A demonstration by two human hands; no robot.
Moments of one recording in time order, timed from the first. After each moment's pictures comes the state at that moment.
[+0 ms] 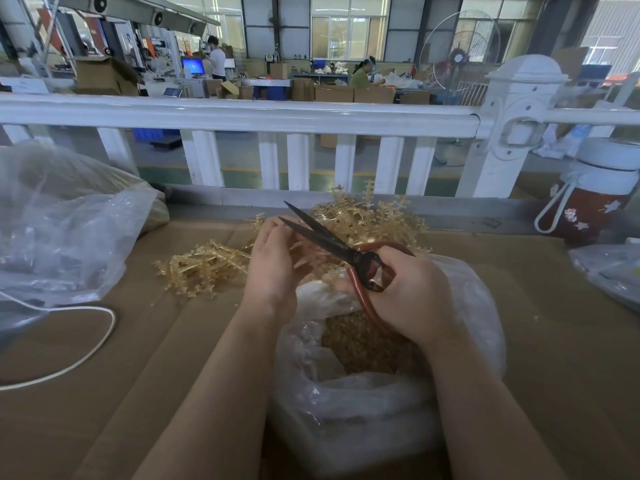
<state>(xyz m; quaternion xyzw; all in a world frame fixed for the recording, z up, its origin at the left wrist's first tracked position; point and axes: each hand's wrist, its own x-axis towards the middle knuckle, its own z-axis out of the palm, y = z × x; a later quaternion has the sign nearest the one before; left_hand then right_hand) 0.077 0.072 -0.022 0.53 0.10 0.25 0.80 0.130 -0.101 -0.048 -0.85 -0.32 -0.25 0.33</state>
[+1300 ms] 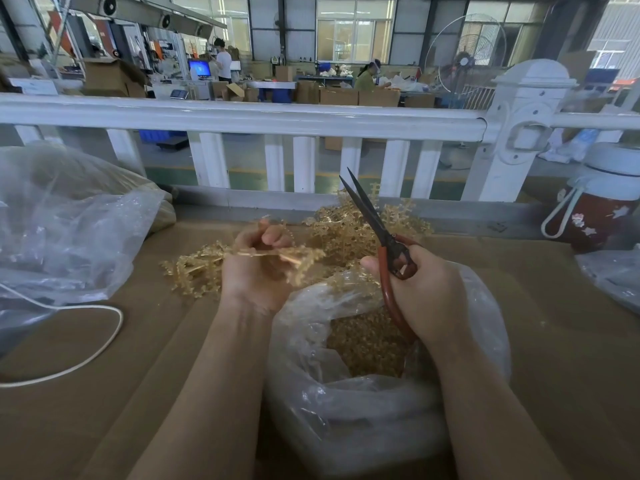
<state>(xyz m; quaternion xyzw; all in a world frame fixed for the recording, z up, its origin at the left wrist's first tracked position) 0.070 0.097 -0.013 0.15 0.06 0.14 0.98 0.135 -0.103 -0.050 -0.84 -0.19 -0.19 0.46</state>
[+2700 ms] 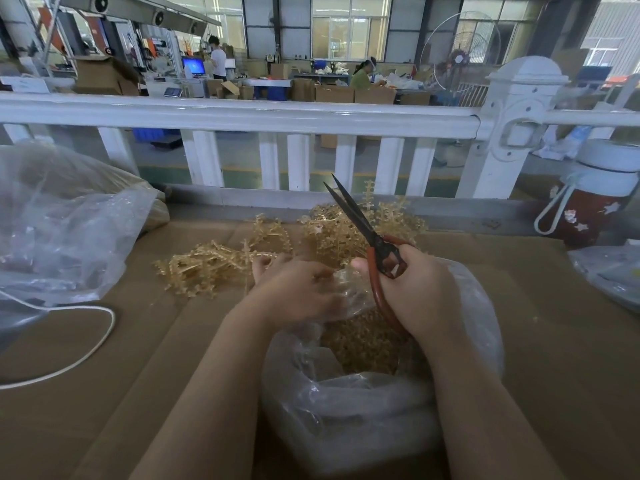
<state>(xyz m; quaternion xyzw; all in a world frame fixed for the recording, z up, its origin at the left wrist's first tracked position) 0.077 0.083 -0.034 0.98 0.08 0.02 0.16 0.135 -0.101 -0.052 -0.88 -0.19 -0.21 0.39</state>
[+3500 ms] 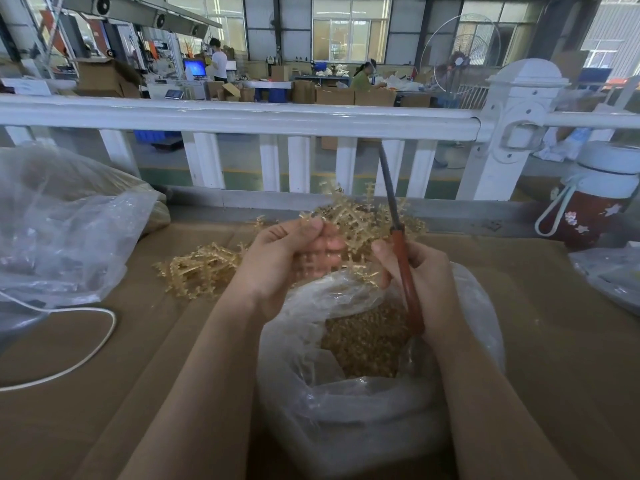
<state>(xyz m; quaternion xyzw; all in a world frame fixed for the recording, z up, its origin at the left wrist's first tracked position) 0.060 0.081 0.001 0.61 0.00 0.12 0.78 0.134 -0.102 -0.037 -0.72 -0.21 -0.04 0.66</state>
